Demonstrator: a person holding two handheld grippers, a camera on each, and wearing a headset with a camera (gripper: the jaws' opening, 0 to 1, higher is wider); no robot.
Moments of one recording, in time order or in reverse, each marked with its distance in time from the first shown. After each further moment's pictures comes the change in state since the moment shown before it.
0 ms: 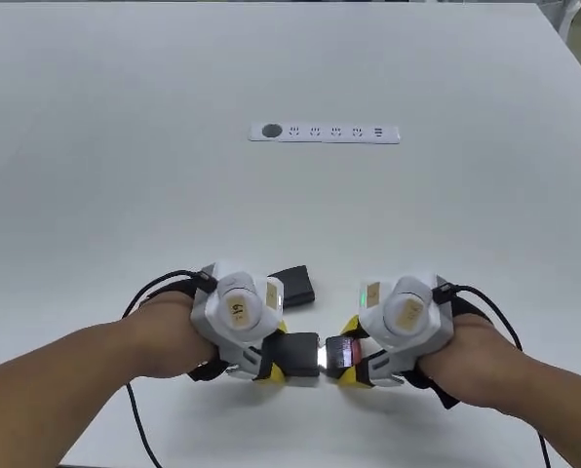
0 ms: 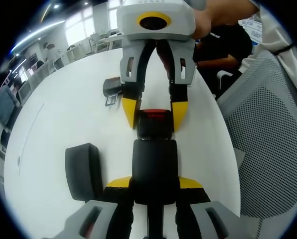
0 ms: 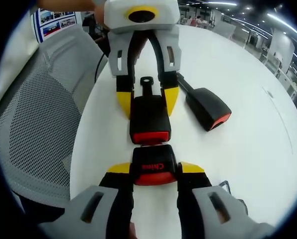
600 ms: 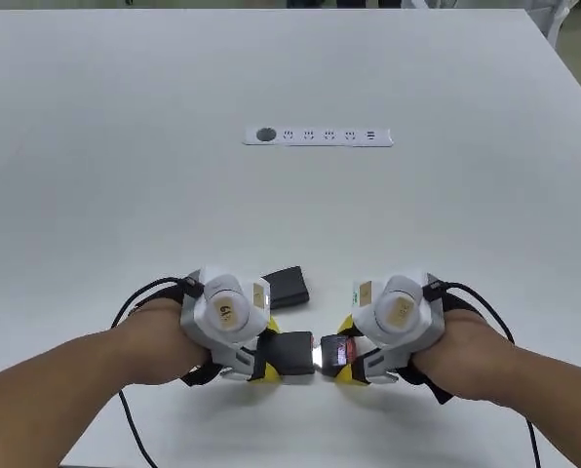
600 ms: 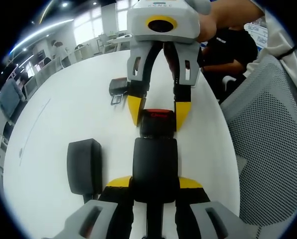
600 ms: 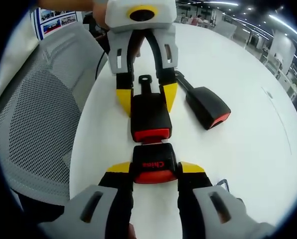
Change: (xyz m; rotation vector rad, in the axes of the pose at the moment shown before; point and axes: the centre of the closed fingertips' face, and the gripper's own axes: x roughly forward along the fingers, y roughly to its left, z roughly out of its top) left arm -0.004 0.000 0.000 -0.051 -0.041 0.039; right arm -0.001 -0.003 -0.004 -0.015 0.013 -0.010
